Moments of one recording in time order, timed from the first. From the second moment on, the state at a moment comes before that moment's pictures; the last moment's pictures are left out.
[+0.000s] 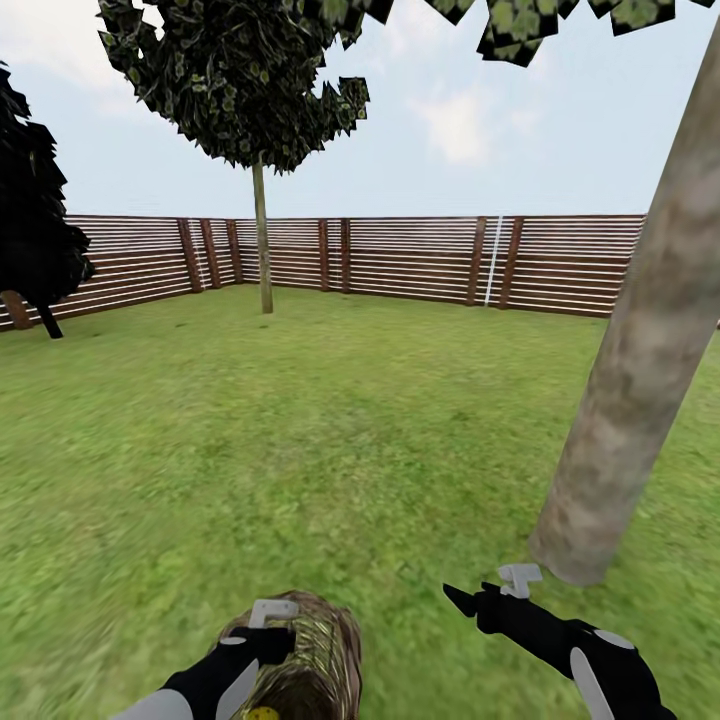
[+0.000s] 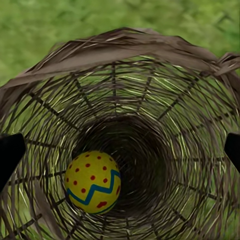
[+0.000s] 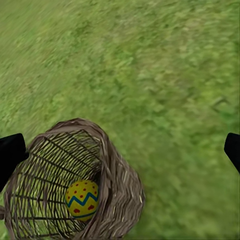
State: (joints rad) left arm -0.58 -0.05 -0.45 -0.21 0.42 0.08 0.11; right arm -0.12 -0.09 -0.10 -1.38 -0.21 0.59 0.54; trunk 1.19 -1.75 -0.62
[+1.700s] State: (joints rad) left arm -0.58 -0.04 -0.44 -0.21 0.42 0.09 0.12; right arm -0.12 -0.10 -0.10 -1.38 -0.21 0.58 0.54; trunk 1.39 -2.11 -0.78
